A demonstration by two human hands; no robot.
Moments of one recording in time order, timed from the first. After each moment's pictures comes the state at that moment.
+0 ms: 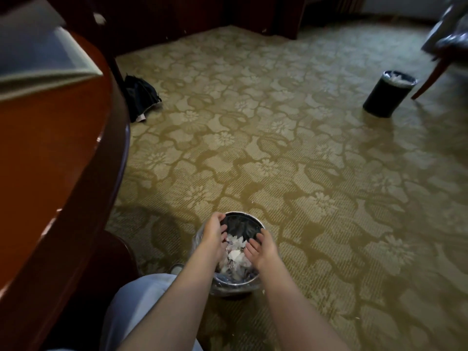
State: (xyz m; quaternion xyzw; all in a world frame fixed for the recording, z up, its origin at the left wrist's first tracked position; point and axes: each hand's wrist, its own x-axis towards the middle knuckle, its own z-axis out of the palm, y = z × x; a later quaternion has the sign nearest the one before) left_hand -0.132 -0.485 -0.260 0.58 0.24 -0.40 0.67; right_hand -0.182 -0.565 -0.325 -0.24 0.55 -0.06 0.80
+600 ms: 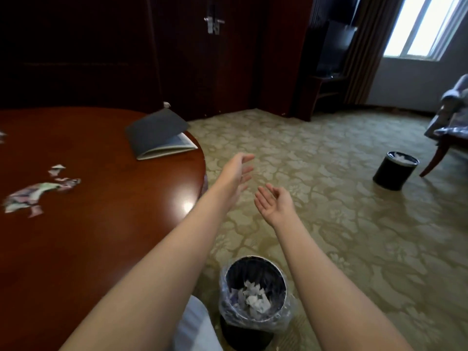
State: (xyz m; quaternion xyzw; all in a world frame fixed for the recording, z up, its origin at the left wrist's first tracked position) left_hand -0.131 -0.428 -0.036 0.62 -0.05 -0.24 0.75; right_hand -0.157 -0.522 -0.101 -0.36 0.30 -0.12 0.88
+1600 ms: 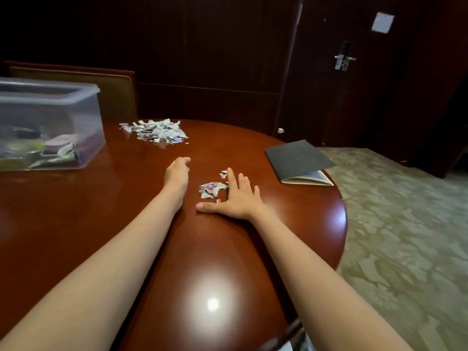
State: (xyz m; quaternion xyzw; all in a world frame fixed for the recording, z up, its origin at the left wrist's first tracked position) left_hand -0.084 -0.091 -0.029 0.68 0.22 0.16 0.68; right_hand -0.091 -0.227 -0.041 -0.96 -0.16 0.07 0.22
